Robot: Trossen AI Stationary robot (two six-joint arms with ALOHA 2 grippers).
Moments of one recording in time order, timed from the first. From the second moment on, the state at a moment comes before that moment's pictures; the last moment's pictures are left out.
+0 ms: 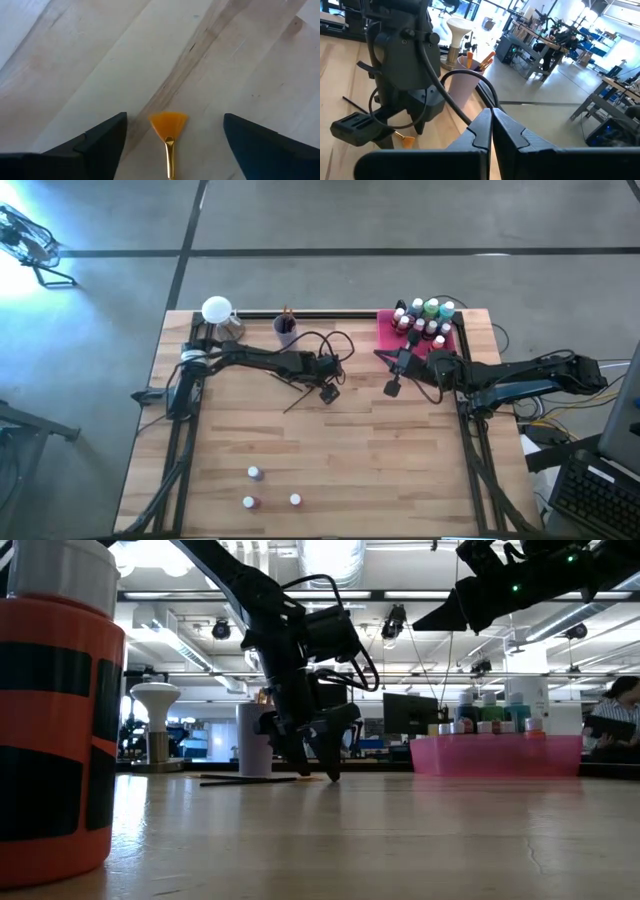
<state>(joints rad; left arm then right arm) 0.17 2.02 1.36 -0.46 -0.19 -0.47 -0.09 0.96 0.46 0.32 0.42 -0.29</state>
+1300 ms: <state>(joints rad) 0.17 2.01 1.37 -0.47 -0.17 -0.45 -0.09 0.96 0.46 0.32 0.42 -0.29</state>
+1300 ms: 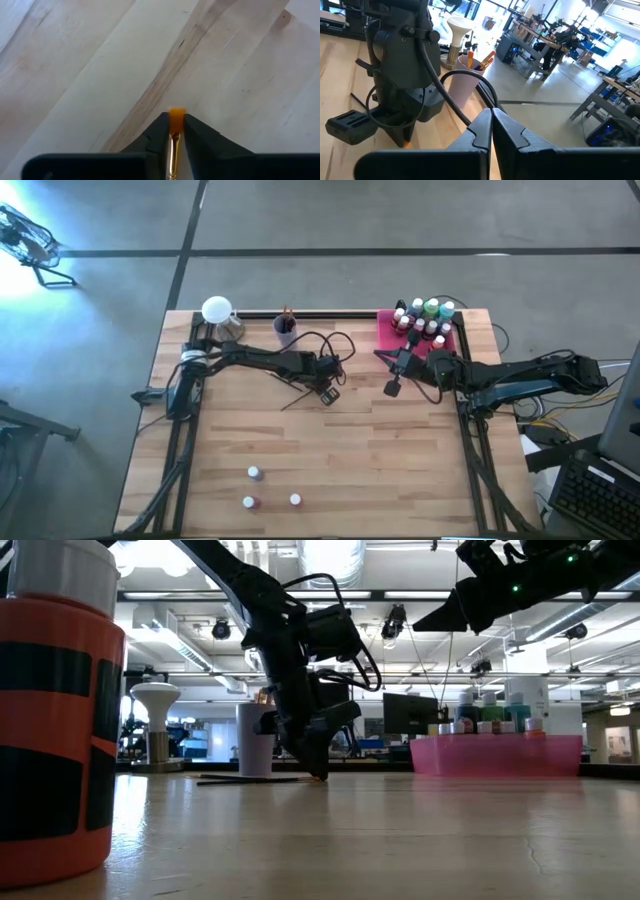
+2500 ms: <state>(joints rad) 0.17 1.69 1.37 -0.17 -0.37 -0.13 -0.10 0.96 0.45 0.29 0.42 -0.29</state>
